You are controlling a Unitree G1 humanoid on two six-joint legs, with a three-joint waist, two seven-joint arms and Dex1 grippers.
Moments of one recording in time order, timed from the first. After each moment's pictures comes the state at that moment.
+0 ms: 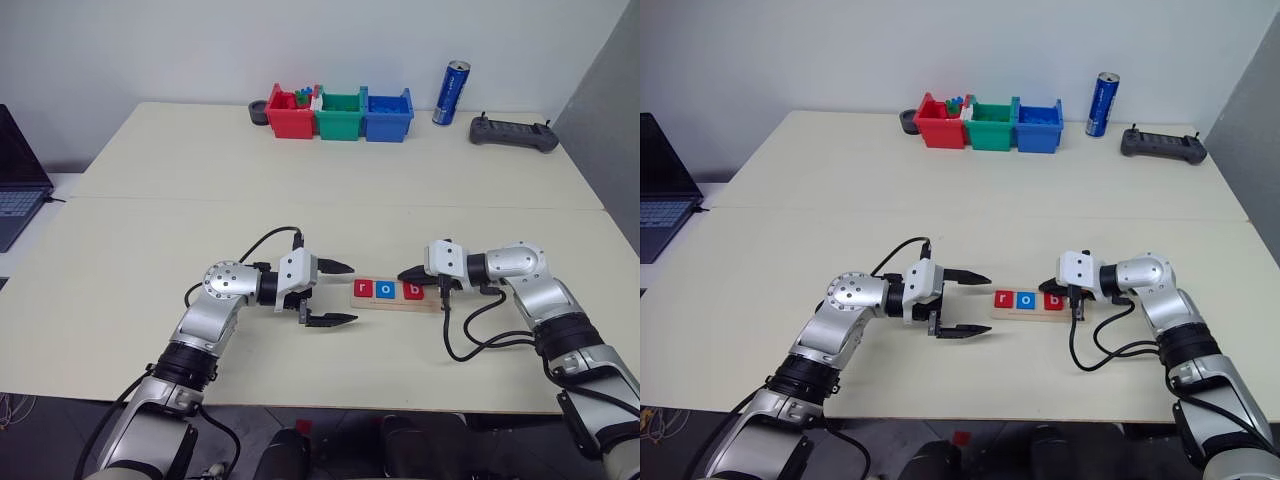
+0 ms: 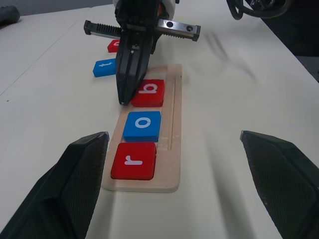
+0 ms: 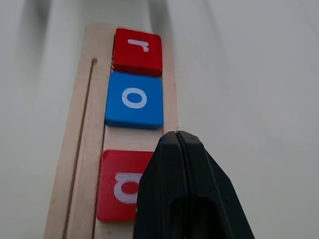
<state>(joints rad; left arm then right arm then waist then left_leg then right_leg) -0.51 0.46 -0.23 0.25 -0.22 -0.07 -1.27 -0.66 -0.59 0.25 0.53 -0.03 -0.24 1.20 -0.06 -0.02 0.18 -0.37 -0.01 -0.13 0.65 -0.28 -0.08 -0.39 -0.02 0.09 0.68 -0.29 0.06</state>
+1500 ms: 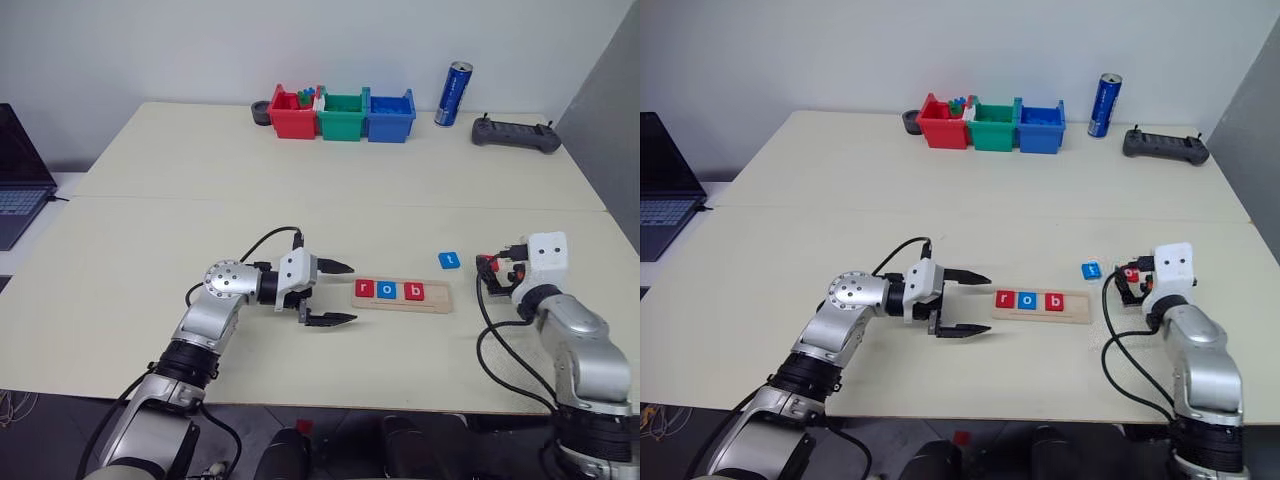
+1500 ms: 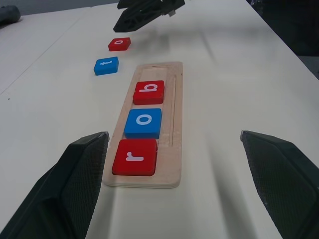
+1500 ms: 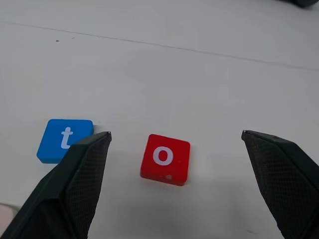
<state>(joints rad) -0.53 0.45 -0.23 0.29 -0.22 -0.10 -1.29 -0.20 -0.32 -0.28 -0.30 0.09 0.76 0.21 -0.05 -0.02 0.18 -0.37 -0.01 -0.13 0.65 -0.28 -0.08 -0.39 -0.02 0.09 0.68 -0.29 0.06</state>
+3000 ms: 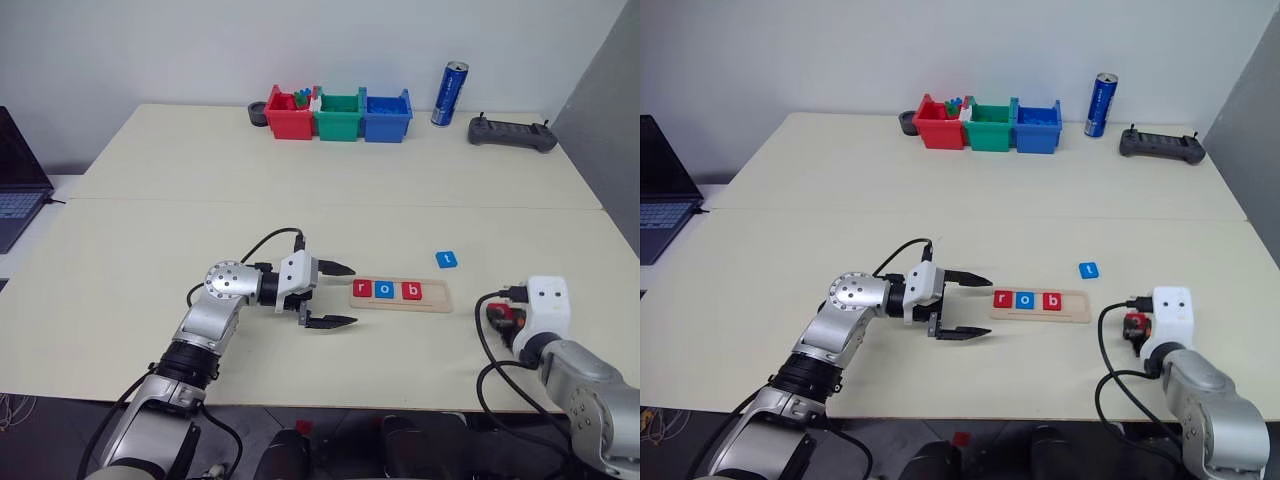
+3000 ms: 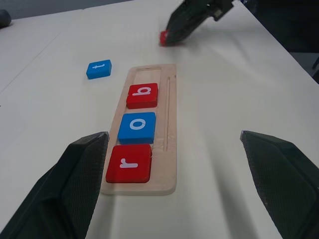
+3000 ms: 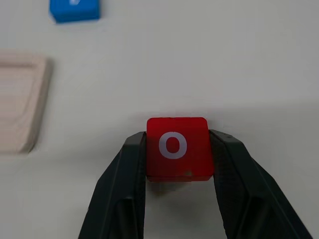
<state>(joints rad) -0.52 0.44 -0.23 0.29 -0.21 -0.12 -1.30 0.01 -0.27 -0.32 -0.75 0.23 1.33 0.12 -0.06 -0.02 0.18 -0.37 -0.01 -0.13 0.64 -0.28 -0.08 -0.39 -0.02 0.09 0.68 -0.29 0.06</state>
